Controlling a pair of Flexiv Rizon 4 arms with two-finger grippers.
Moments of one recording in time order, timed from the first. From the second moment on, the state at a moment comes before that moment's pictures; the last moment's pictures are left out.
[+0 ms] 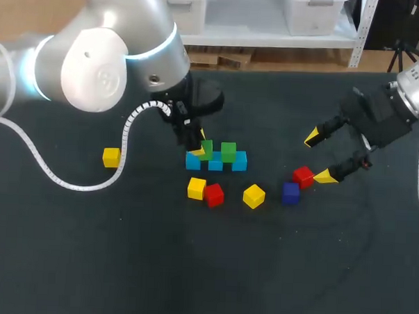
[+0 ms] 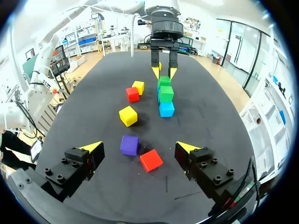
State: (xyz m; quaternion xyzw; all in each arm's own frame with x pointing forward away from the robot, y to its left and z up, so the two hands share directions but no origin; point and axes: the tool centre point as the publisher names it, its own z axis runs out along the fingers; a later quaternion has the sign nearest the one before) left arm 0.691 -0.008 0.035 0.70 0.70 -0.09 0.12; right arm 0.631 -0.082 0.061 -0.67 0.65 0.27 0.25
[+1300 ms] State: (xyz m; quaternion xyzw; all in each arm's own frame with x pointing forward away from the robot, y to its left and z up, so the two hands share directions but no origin) left arm 0.692 -0.006 0.033 0.70 0.70 -0.09 0.11; right arm 0.631 -0.082 0.061 -0.67 0.65 0.27 0.25
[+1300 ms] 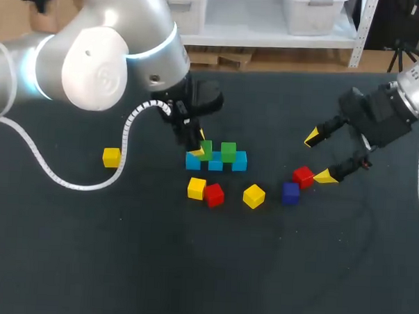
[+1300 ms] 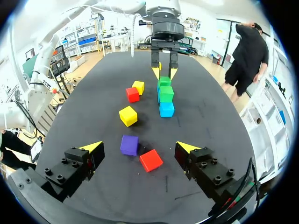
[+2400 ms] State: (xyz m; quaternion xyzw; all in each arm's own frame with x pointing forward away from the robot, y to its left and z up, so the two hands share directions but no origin) left arm 0.683 0.001 0.049 0.69 0.71 -0.10 0.11; right arm 0.631 -0.082 0.061 -0.67 0.65 0.27 0.25
